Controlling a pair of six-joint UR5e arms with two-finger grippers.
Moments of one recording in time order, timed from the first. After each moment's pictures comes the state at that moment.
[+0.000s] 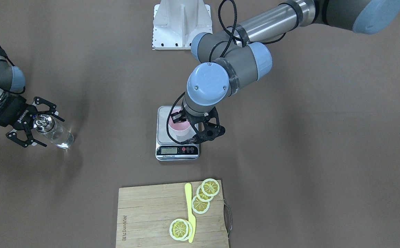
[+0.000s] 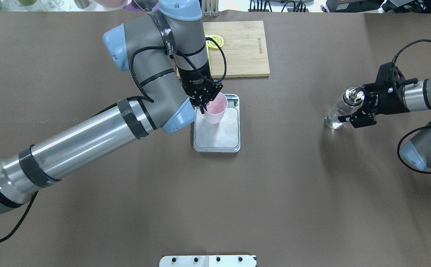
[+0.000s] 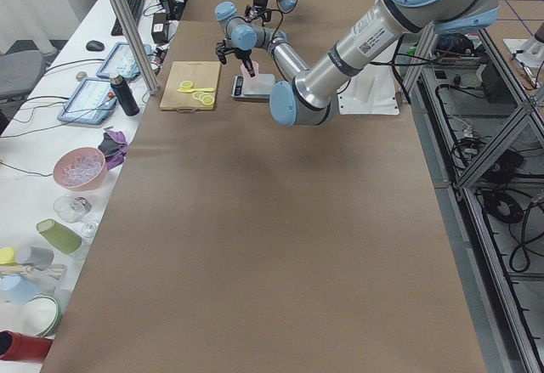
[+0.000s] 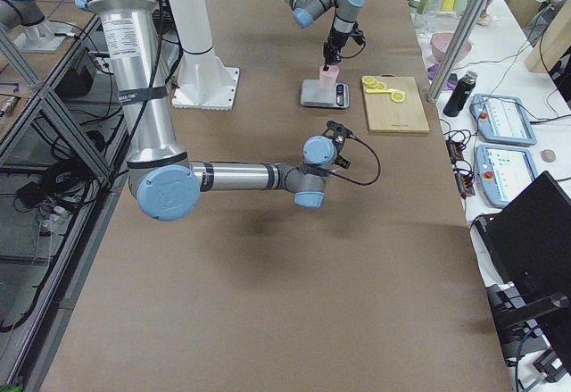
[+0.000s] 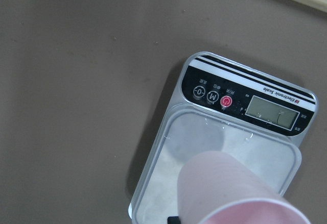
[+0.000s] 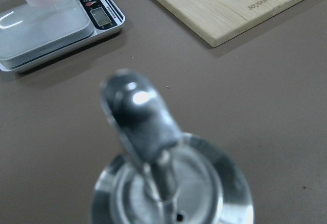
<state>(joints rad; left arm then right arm) -0.71 -2.60 -1.22 -1.54 -2.31 -1.37 0.97 -1.39 1.31 -0.15 2.29 0.28</state>
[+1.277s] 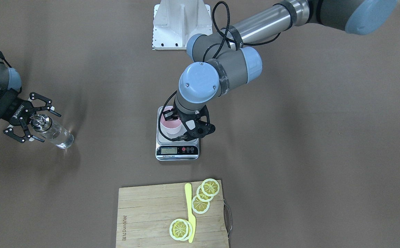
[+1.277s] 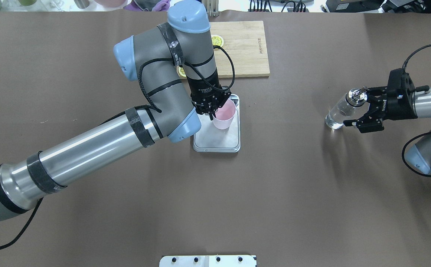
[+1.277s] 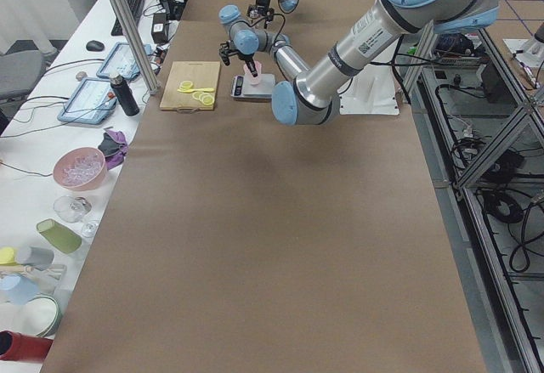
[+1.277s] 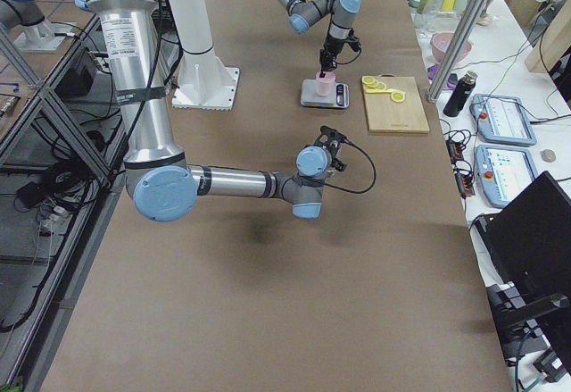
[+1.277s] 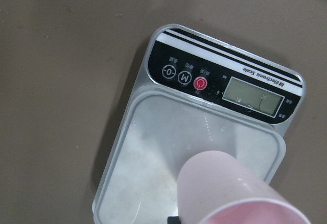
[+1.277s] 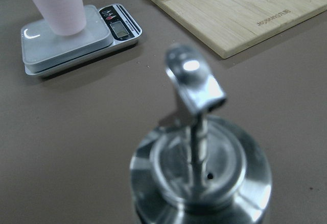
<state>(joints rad) -0.68 -2.61 -1.19 -1.62 -2.31 -1.43 0.97 -1.41 1.25 0.06 2.29 0.33</state>
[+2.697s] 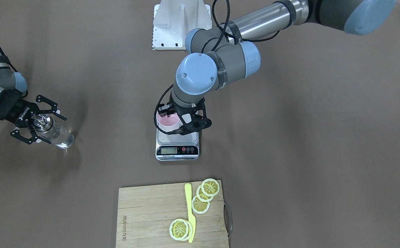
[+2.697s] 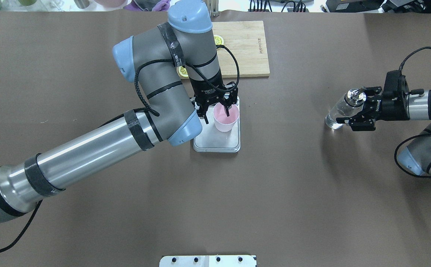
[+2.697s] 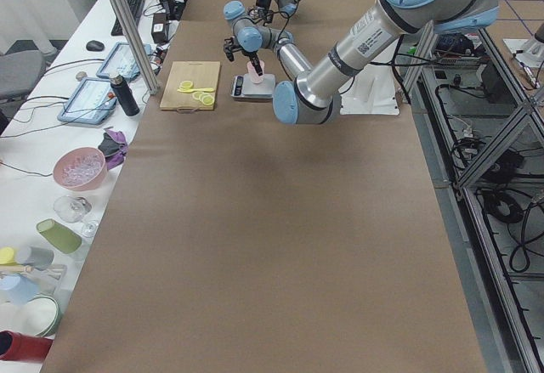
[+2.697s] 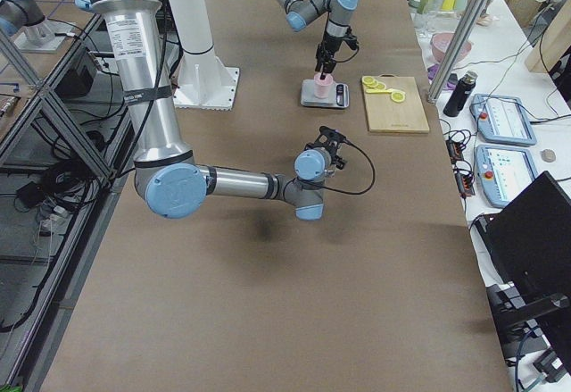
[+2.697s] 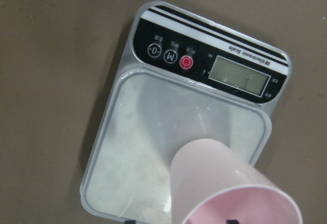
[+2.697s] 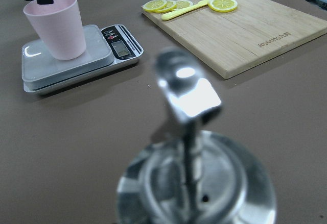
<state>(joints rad) -0.67 -2.60 -1.26 -1.62 -2.31 -1.44 0.93 -1.37 1.17 0.18 2.22 0.38</state>
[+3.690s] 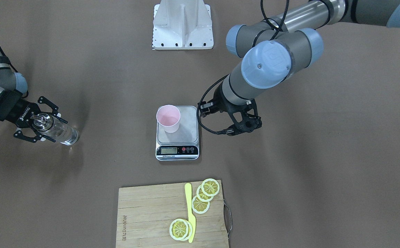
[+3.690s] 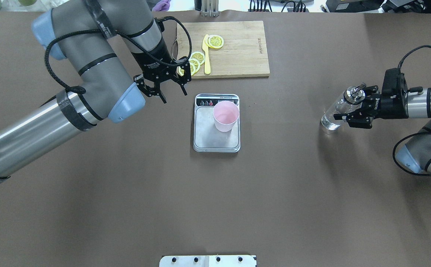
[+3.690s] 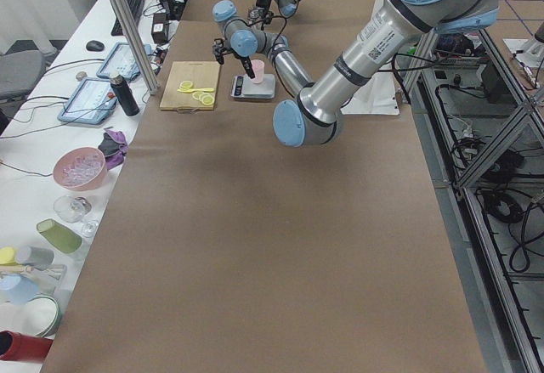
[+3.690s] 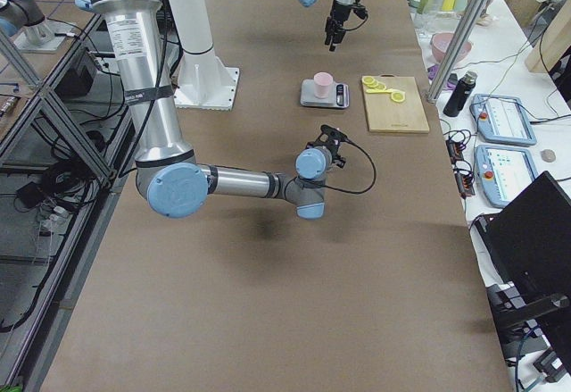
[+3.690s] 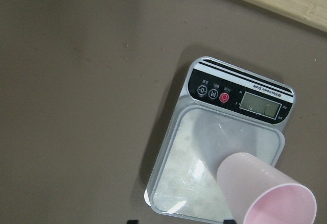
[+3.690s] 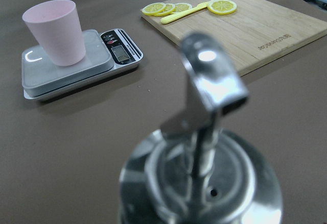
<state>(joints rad) -0.83 -2.40 -1.48 -1.54 -2.41 -1.30 0.94 -1.35 1.18 0.18 2.23 0.40</state>
